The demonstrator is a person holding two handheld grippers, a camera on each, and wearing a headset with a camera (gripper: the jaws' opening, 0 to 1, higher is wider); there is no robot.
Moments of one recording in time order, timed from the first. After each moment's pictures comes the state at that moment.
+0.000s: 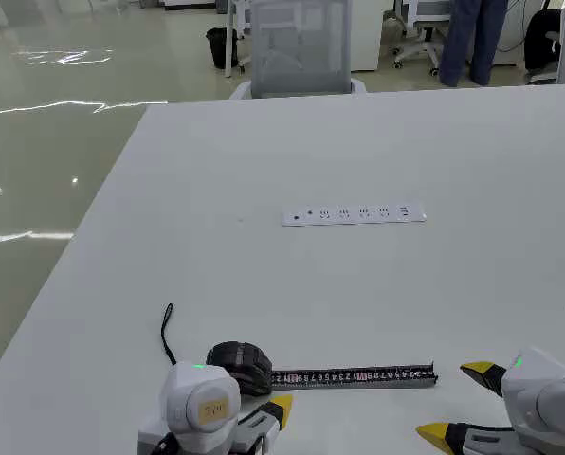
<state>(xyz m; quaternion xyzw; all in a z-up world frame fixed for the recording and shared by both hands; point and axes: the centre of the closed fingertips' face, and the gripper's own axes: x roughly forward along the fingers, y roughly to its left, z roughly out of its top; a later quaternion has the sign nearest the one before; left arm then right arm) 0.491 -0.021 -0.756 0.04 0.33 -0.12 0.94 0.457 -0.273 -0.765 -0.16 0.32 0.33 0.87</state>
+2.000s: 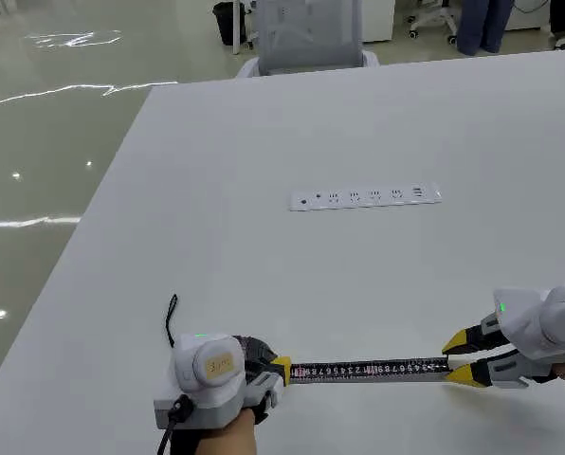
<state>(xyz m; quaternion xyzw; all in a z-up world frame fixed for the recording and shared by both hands) 0.525 -0.015 -0.773 -0.02 0.35 -0.06 0.93 0.500 -0.279 -0.803 -0.28 0.31 0.56 0.71</state>
